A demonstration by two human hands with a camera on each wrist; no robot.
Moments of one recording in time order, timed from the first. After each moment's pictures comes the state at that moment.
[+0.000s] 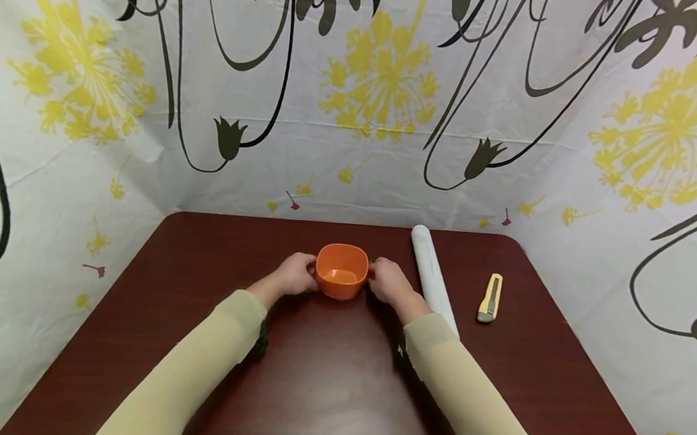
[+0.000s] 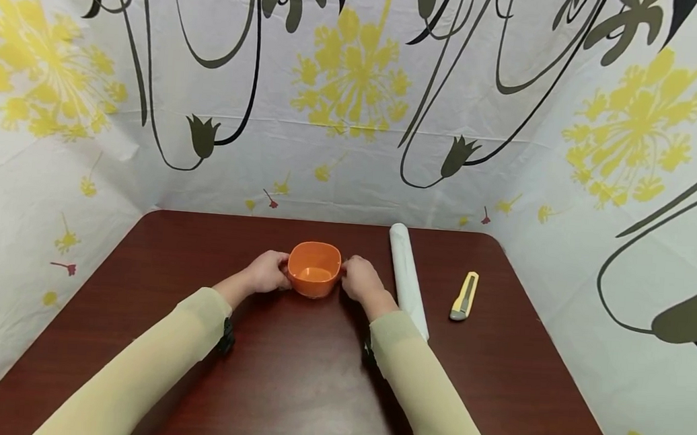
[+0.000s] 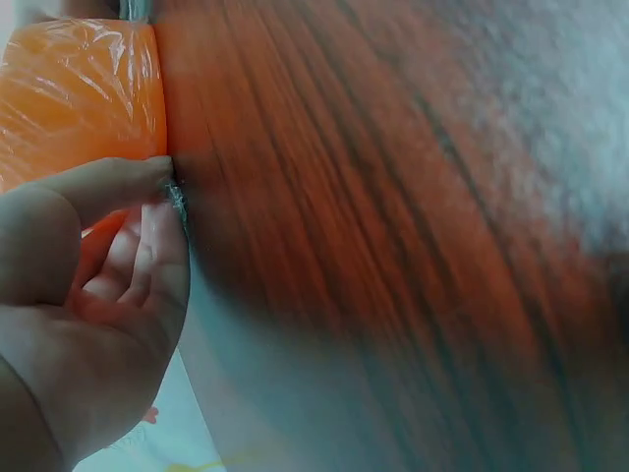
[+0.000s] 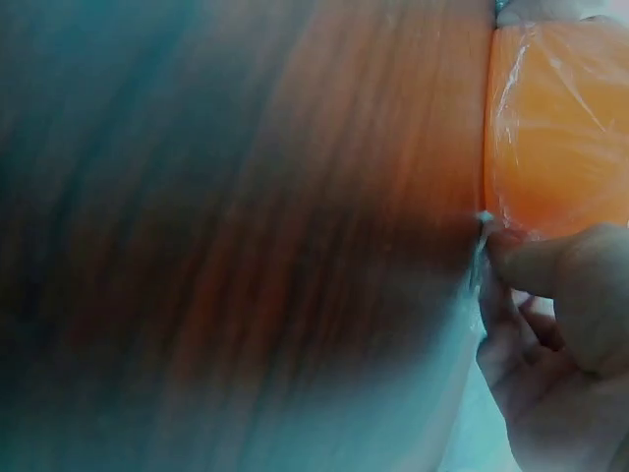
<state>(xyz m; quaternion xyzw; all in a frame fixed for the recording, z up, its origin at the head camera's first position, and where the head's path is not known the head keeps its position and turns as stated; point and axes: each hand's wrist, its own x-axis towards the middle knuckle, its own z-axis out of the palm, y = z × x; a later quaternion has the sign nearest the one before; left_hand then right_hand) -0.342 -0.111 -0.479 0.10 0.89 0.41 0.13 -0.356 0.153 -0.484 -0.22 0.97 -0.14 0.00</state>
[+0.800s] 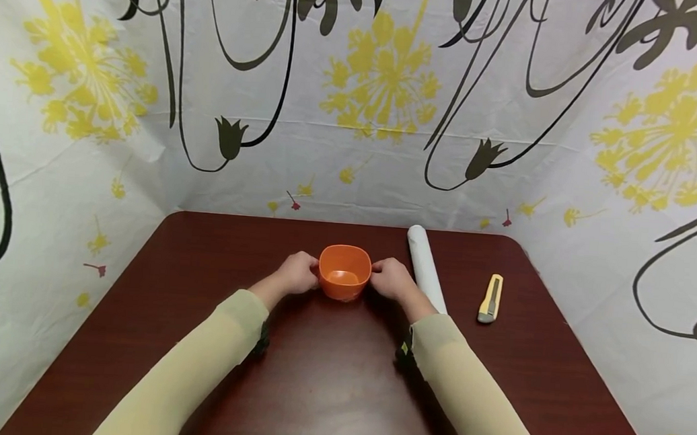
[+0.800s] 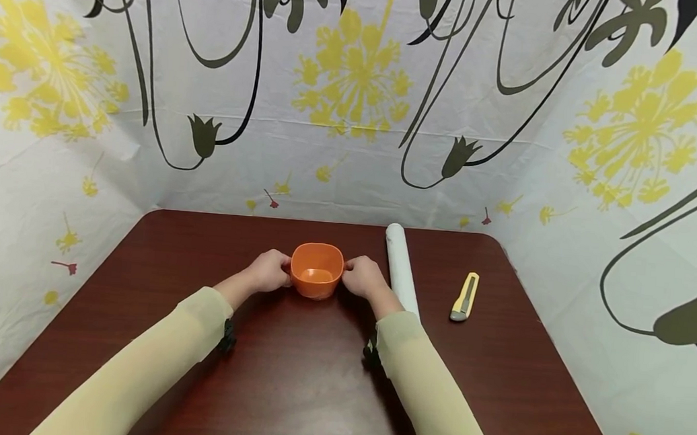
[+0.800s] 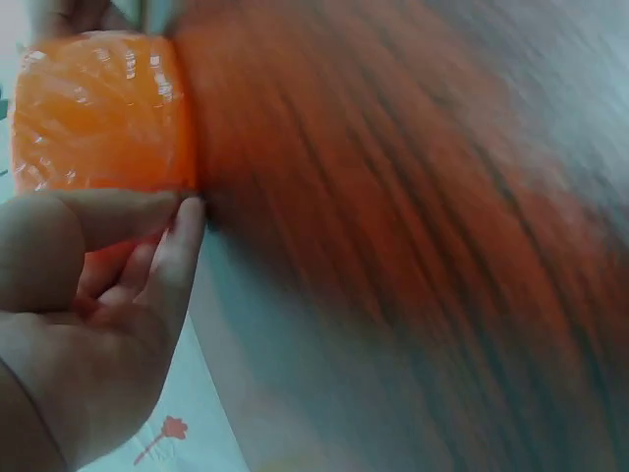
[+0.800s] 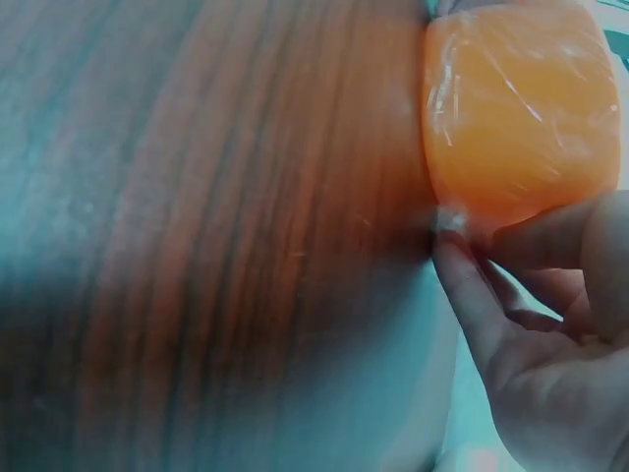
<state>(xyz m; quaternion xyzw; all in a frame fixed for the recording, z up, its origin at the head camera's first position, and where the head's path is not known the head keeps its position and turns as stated) -0.336 -0.105 -0.471 0.10 0.92 0.36 0.12 -0.351 0.159 -0.472 -0.13 0.95 -0.29 0.06</state>
